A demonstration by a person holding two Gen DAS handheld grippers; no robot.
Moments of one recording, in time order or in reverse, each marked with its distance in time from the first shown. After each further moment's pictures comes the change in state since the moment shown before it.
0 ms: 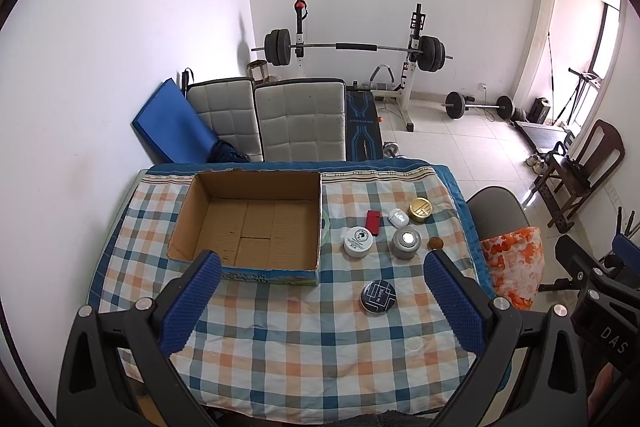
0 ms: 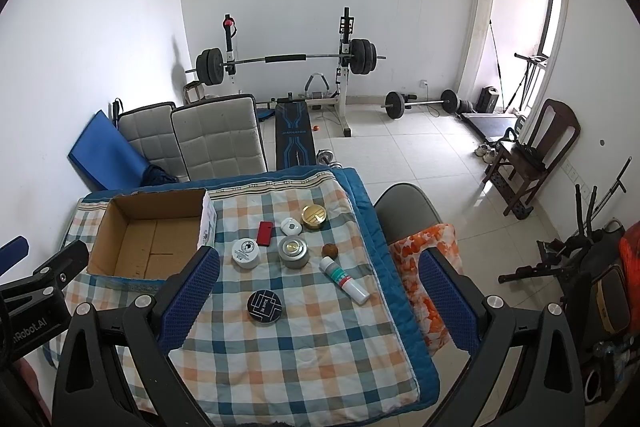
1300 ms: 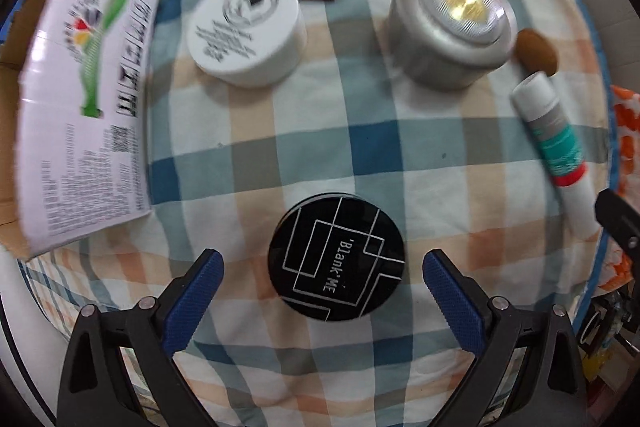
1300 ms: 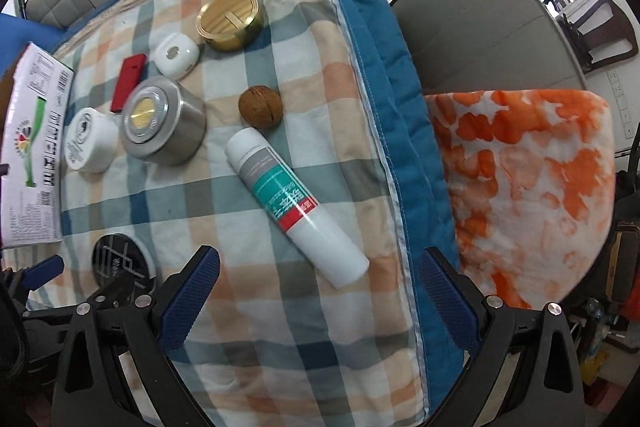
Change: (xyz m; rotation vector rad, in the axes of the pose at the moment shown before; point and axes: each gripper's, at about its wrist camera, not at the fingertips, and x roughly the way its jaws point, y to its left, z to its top) left arm 0.425 -0.124 -0.128 0.135 0.858 -0.017; right arm 0.430 -0.076 -0.111 -0.005 0.690 -0.027
